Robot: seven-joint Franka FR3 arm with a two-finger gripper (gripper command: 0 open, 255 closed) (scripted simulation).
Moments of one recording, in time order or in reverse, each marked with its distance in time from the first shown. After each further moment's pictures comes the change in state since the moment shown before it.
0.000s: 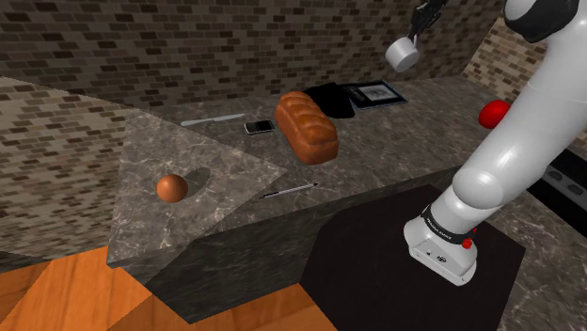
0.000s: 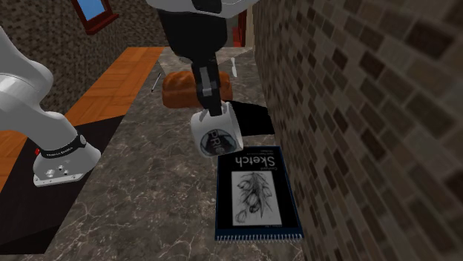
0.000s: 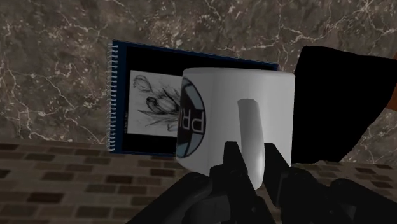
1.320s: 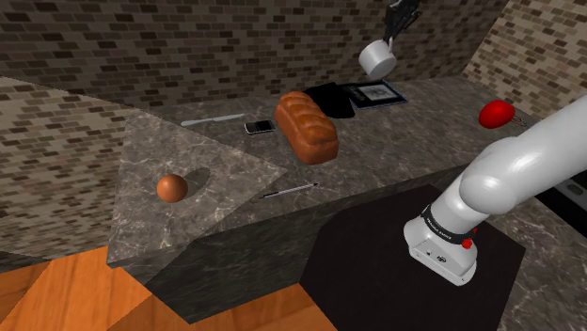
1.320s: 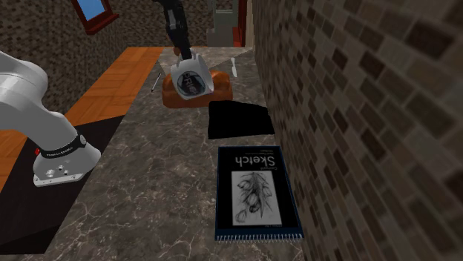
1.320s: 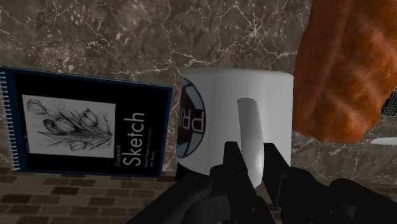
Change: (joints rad) arm 0.182 -0.415 0.232 -0.388 -0.206 0.082 0.432
